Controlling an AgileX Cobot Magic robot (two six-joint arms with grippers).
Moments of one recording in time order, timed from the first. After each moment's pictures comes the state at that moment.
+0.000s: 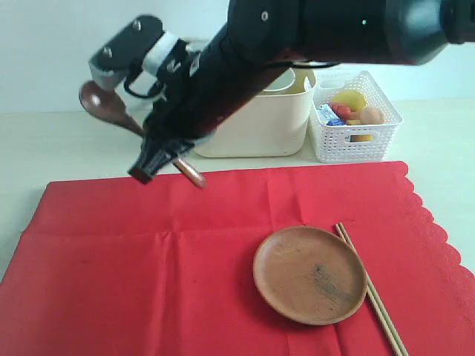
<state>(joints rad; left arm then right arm) -0.02 0.01 0.00 -0.13 0.37 0.12 0.77 1.85 -1.49 0.30 0.60 -0.62</state>
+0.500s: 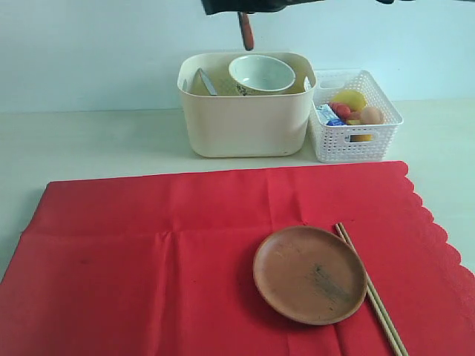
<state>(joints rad) -0.02 0.01 0.00 -0.13 0.37 0.12 0.45 1.89 -1.62 0.49 0.17 -0.62</state>
